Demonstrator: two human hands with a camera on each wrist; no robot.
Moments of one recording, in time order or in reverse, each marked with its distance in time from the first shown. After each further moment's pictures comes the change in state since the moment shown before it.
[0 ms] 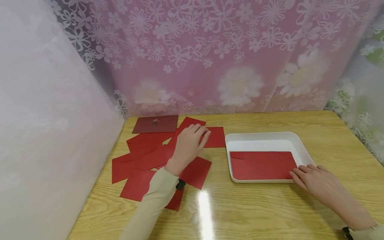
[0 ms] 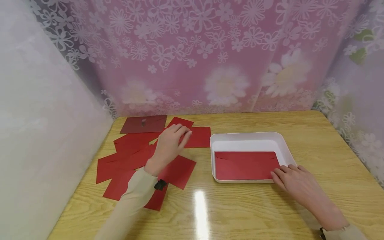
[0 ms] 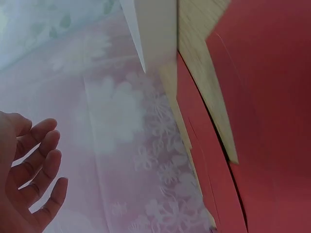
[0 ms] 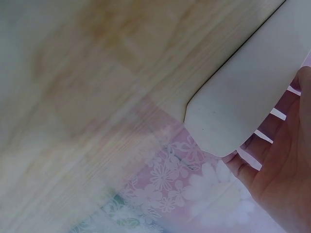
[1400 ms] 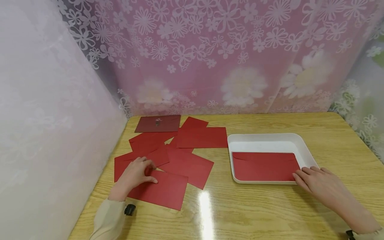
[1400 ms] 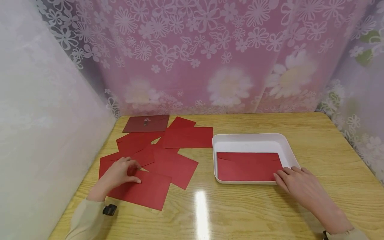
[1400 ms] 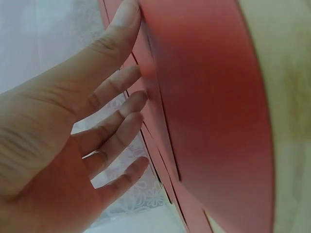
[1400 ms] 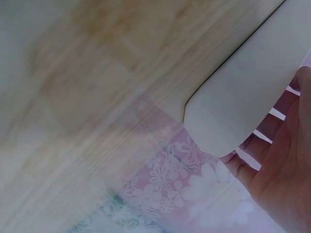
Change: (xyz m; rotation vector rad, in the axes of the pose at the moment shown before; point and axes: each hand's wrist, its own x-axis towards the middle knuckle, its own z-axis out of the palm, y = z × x) left_hand -0.155 -0.105 -0.083 -0.098 -0.604 -0.410; right_hand -0.002 -0.002 -0.002 -0.037 -0.039 -0.045
